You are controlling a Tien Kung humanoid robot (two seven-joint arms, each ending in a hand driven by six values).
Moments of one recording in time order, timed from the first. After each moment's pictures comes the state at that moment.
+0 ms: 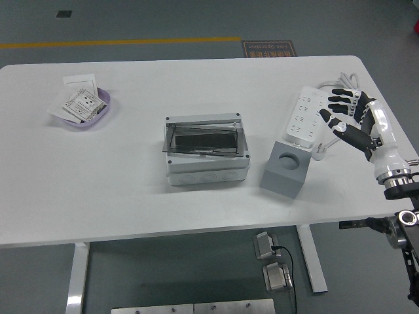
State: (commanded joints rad) left arm 0.06 0.11 -1.67 -0.18 1.63 -0.04 0.13; right arm 0.03 -0.20 1.55 1.47 -1.40 -0.03 0.21
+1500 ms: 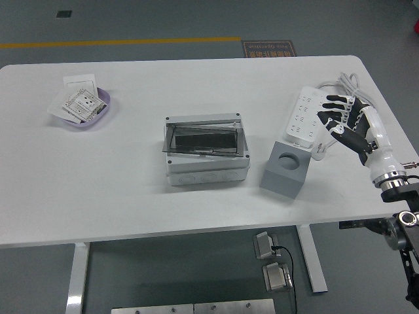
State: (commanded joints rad) left arm 0.07 0.11 -1.67 -0.18 1.63 -0.04 0.13; right arm 0.03 -0.20 1.54 1.45 -1.36 0.00 0.18
